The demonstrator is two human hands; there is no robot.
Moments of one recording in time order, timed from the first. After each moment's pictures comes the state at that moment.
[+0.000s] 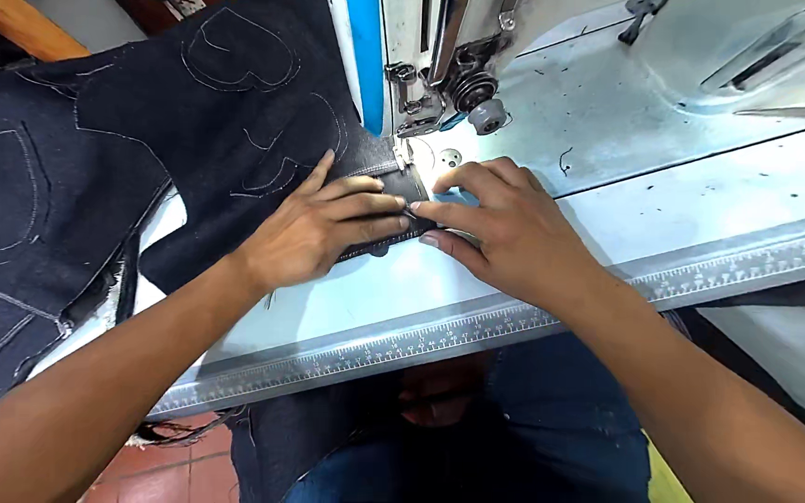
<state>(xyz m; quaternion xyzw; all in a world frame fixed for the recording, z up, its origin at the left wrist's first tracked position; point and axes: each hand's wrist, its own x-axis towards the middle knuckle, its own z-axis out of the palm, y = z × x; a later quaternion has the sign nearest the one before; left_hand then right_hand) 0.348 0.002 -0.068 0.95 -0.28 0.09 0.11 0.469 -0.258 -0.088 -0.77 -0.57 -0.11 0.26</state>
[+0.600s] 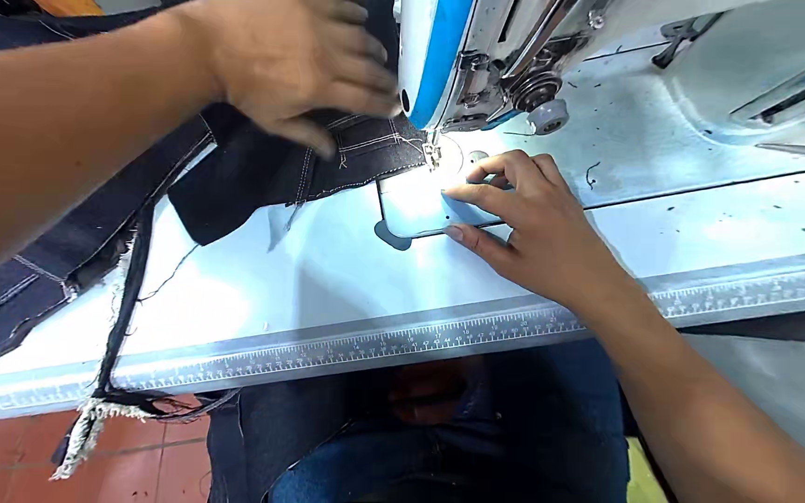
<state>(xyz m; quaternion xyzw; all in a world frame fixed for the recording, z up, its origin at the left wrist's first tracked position) 0.433 0.082 0.041 0.87 -0.47 -0.02 -0.16 0.476 -0.255 -0.085 -0.79 -0.54 -0.07 0.27</state>
